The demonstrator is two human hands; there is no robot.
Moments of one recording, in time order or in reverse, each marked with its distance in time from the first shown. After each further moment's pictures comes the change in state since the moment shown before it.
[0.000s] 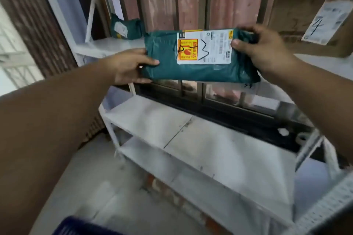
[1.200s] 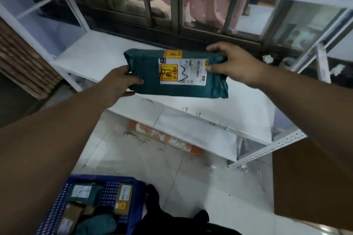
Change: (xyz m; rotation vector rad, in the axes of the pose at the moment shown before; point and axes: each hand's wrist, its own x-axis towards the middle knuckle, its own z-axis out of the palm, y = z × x) left_hand 0.054 -0.255 0.058 -0.030 0.027 -0.333; right_hand -0.080 0.194 0.073 -0.203 -0.388 0.452
